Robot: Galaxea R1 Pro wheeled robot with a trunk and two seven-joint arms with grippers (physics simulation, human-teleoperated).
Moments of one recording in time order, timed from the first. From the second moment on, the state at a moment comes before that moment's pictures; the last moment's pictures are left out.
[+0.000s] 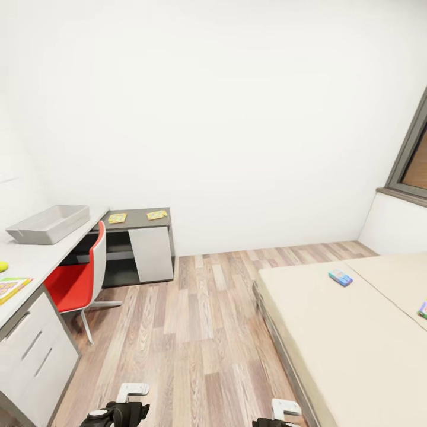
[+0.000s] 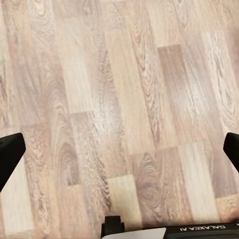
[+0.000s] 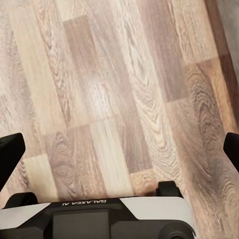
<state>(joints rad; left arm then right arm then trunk) -0.42 0.06 0.00 -0.32 0.00 0.11 -0.12 -0.35 0.12 -0.03 -0.38 -0.09 0.20 -0.10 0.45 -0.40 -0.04</state>
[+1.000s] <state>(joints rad) -0.42 0.06 0.00 -0.32 0.00 0.11 -0.12 -0.35 0.12 -0.03 -0.38 -0.08 0.20 -0.10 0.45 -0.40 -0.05</state>
